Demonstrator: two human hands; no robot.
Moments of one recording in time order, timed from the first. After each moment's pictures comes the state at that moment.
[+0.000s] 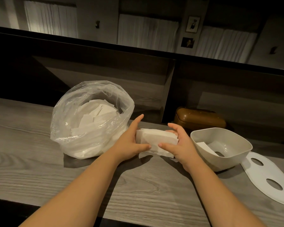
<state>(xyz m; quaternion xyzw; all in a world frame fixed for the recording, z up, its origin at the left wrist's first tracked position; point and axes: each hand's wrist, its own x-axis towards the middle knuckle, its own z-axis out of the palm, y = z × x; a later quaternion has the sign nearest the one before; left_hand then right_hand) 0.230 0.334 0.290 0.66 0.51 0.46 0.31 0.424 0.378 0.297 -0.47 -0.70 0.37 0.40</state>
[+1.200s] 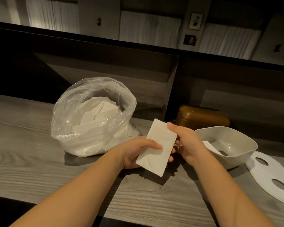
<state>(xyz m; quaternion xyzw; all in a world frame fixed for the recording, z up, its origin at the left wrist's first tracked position) 0.250 0.320 0.301 0.48 0.31 0.39 0.72 0.411 0.363 0.328 -0.48 -0.53 0.55 0.43</state>
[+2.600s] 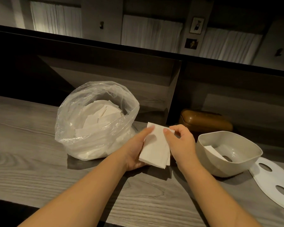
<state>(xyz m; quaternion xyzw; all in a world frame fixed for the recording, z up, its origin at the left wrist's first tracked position) 0.247 0.333 0.303 0.33 0.38 0.49 0.72 0.385 0.360 0.316 -0.51 -0.63 0.31 0.50</state>
